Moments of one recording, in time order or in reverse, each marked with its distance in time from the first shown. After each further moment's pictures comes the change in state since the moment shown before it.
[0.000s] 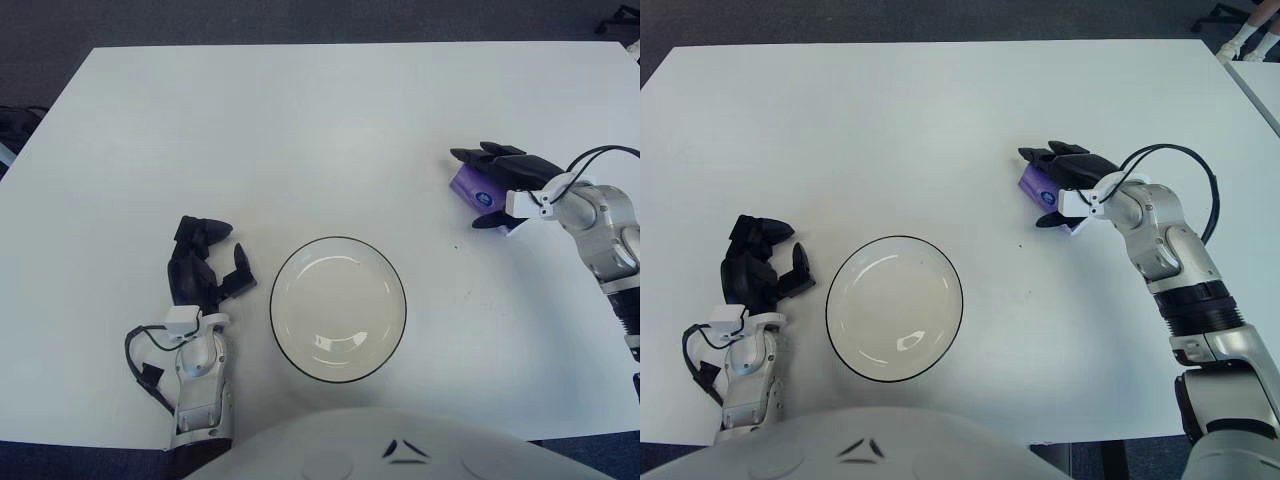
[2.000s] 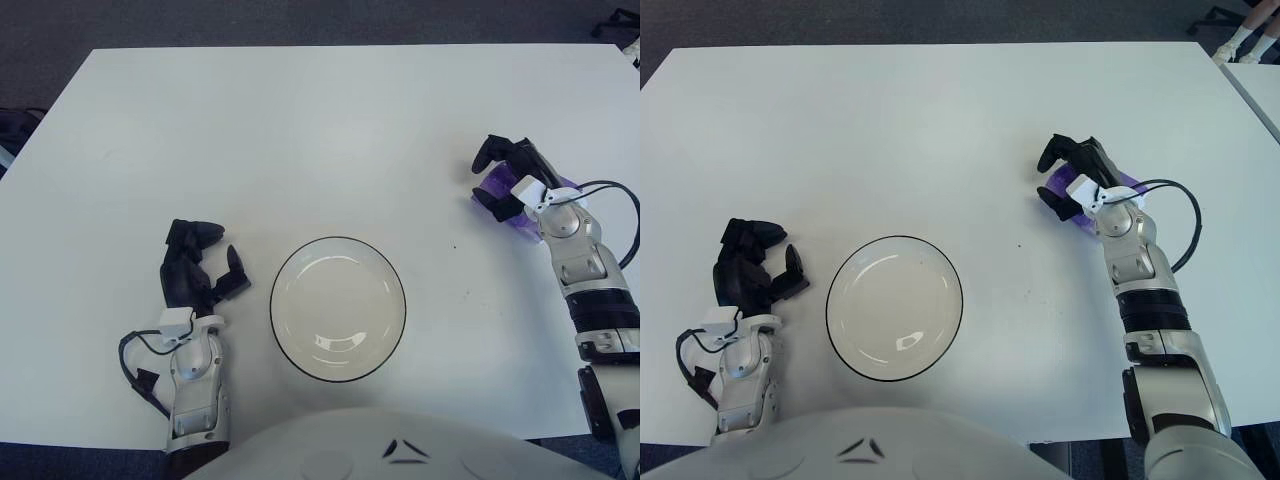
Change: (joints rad) left arm 0.008 -0.001 0.021 -0.016 -0.017 0.010 0.011; right arm 0.034 0.276 -0.205 0.176 0.293 0.006 -0.365
